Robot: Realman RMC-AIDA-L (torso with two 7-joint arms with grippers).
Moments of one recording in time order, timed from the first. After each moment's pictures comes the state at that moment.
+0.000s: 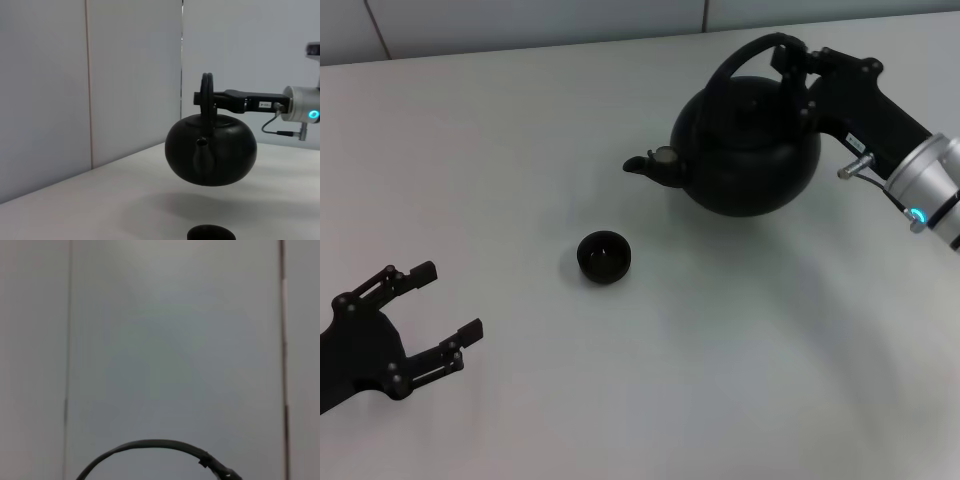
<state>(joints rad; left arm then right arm) -0.29 -2.07 0.50 0.40 1.94 1.64 -0.73 0.60 2.07 0.20 -0.06 -2.01 -1.31 0.42</state>
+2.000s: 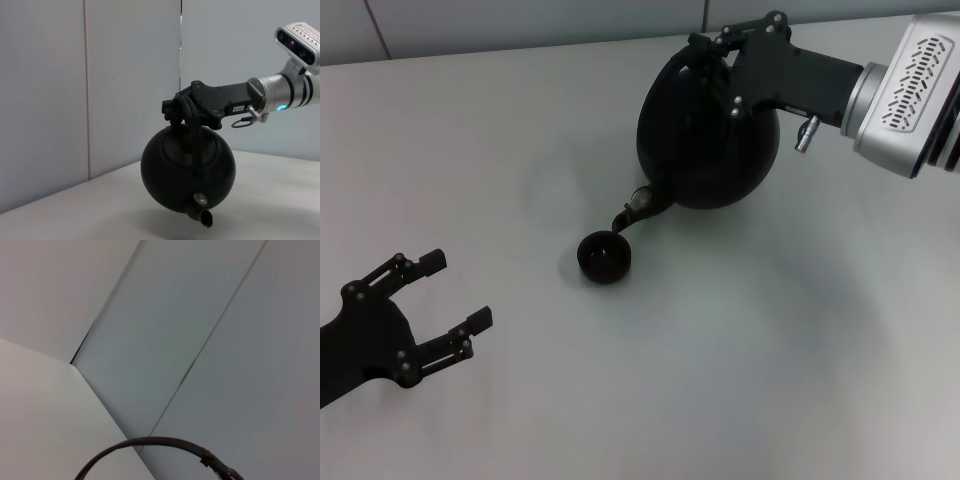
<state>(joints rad) -0.31 -2.07 0.50 0.38 1.92 1.64 -0.72 0.76 2.08 -0.23 -0.32 -2.01 -1.28 0.34</state>
